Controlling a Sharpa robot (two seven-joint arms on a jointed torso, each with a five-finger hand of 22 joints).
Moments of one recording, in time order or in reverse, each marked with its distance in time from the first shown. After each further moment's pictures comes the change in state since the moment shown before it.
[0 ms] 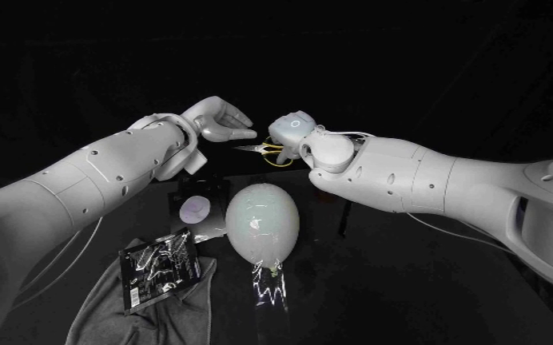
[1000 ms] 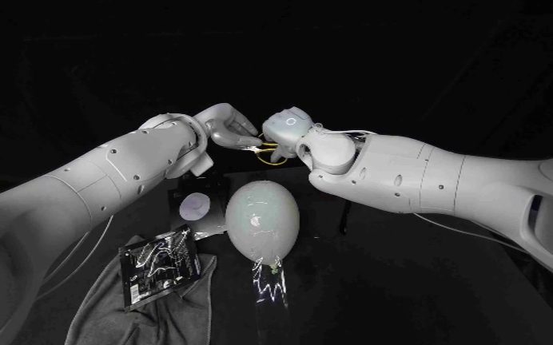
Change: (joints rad) left arm -0.007 0.050 -0.005 -0.050 -0.060 0.064 -0.096; left_hand 0.028 0.012 -0.021 0.009 0.000 -0.014 -0.007 -0.009 -0.005 -0.017 0.004 0.000 0.000 -0.004 0.004 0.000 -0.004 -0.015 -0.039 0.000 -0.004 -0.001; right arm 0.014 -0.027 0.003 0.097 -0.048 -0.019 -0.005; right_hand 0.000 0.000 0.004 -0.004 0.000 -0.001 0.001 0.000 0.000 0.000 0.000 -0.001 -0.001 0.000 0.000 0.003 0.014 0.000 0.007 0.000 0.003 0.000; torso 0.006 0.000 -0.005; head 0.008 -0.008
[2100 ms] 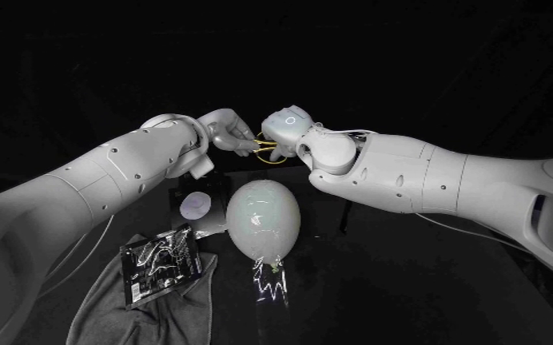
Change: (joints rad) left arm -0.001 -0.001 0.000 0.005 0.014 0.085 -0.042; left_hand 0.174 0.132 0.152 -0.004 -0.010 0.192 -0.041 0.102 0.045 0.252 -0.085 0.025 0.000 0.248 -0.101 0.114 0.049 0.033 0.193 -0.025 0.066 0.016; right arm 0.001 -0.004 0.001 0.016 -0.016 -0.007 -0.008; right_hand 0.000 0.000 0.007 -0.007 0.000 0.006 0.001 0.001 0.001 0.000 0.000 -0.004 -0.001 0.000 0.000 0.004 0.002 0.000 0.000 0.000 -0.002 0.000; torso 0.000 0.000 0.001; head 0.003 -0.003
